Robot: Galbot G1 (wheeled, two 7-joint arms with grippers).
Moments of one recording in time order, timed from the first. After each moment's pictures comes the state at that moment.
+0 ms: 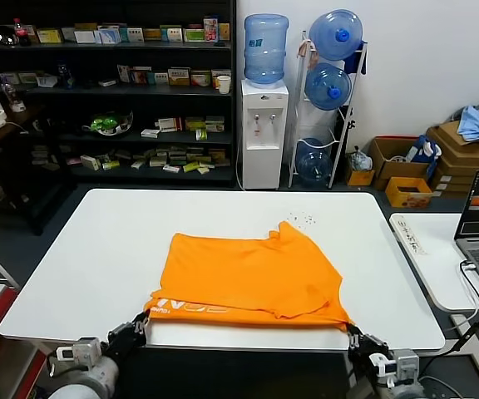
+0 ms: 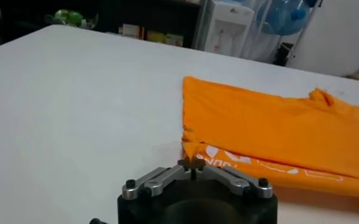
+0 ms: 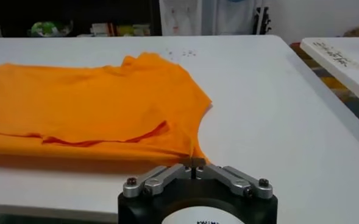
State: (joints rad) left arm 1.57 -0.96 -0.40 -2.02 -0.78 0.29 -0.29; right arm -1.70 0.95 0.46 2.09 0.66 -0.36 0.29
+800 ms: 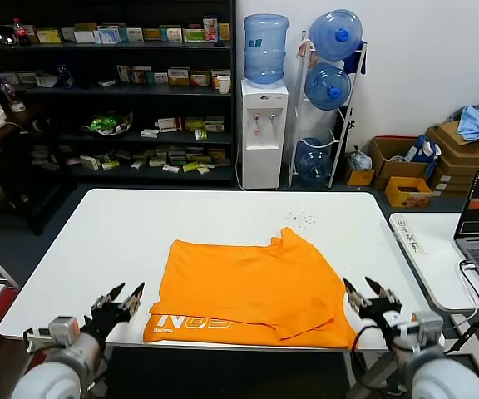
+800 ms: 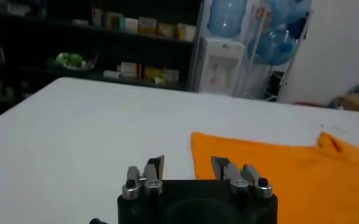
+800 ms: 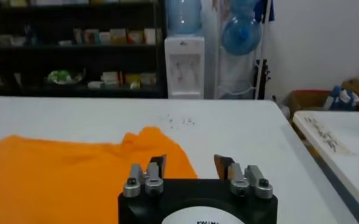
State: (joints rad) left arm 1.42 -0.89 -0.48 -1.97 -0.81 0.25 -0.20; right arm -1.32 0.89 0.46 2.03 0.80 -0.37 0.27
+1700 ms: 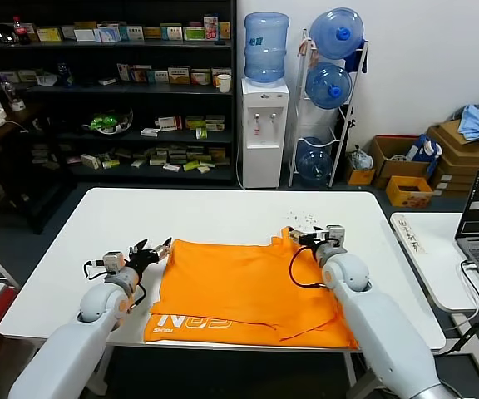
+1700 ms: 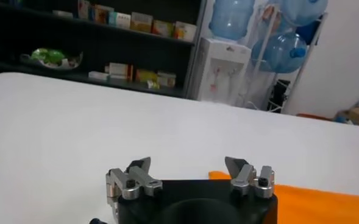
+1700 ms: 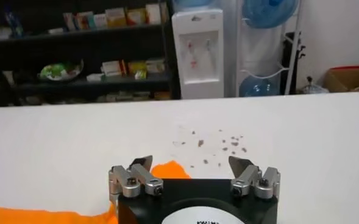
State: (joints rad) left arm 0.80 -1.04 -0.12 -1.30 -0.79 0.18 -0.05; right arm -0.64 1.22 0.08 1.25 0.66 -0.45 0.17
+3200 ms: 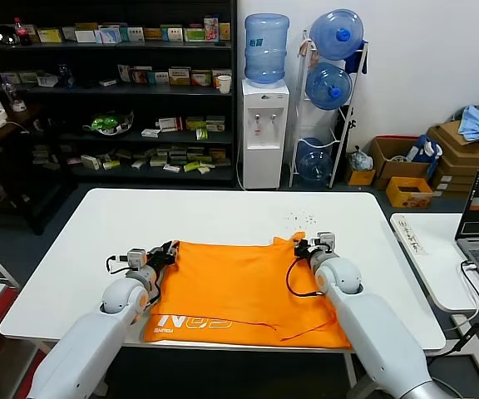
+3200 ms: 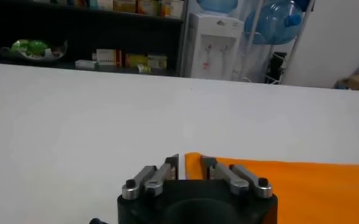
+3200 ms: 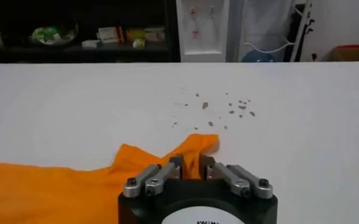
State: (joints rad) left arm 0.71 -1.09 -0.01 -1.20 -0.74 0.22 -0.07; right arm -0.66 1.21 0.06 1.24 0.66 -0.49 0.18
